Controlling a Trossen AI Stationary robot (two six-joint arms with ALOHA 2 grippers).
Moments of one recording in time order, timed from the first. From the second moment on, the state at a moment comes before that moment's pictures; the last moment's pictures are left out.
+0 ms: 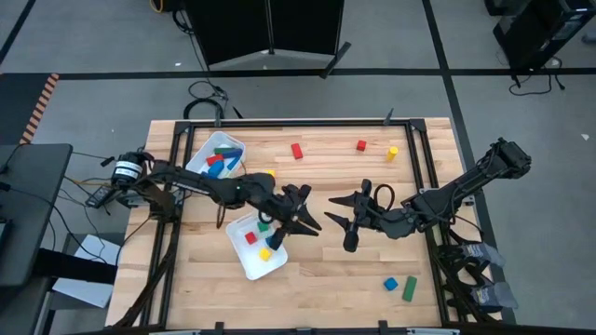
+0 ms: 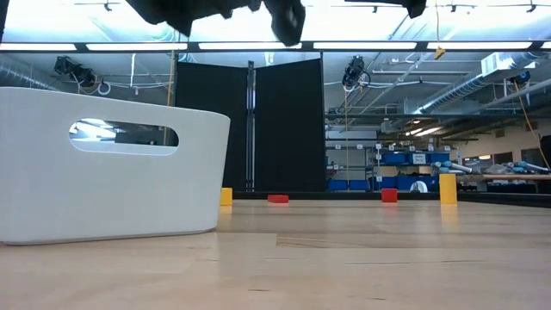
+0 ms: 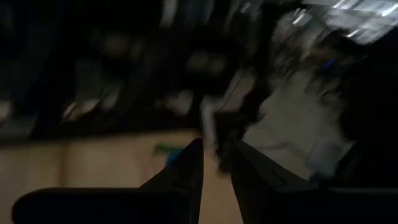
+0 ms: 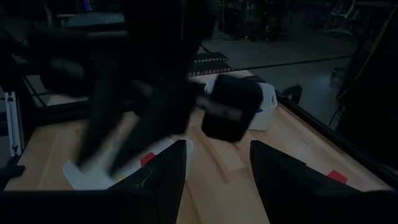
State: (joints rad) left arm -0.09 1.63 1.01 0.57 0.41 -0.17; right arm 0.47 1.27 0.88 0.05 0.79 0.27
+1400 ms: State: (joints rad) left arm 0.22 1.40 0.75 -0.13 -0.17 -0.09; right arm 0.12 1.27 0.88 -0.31 0.66 0.28
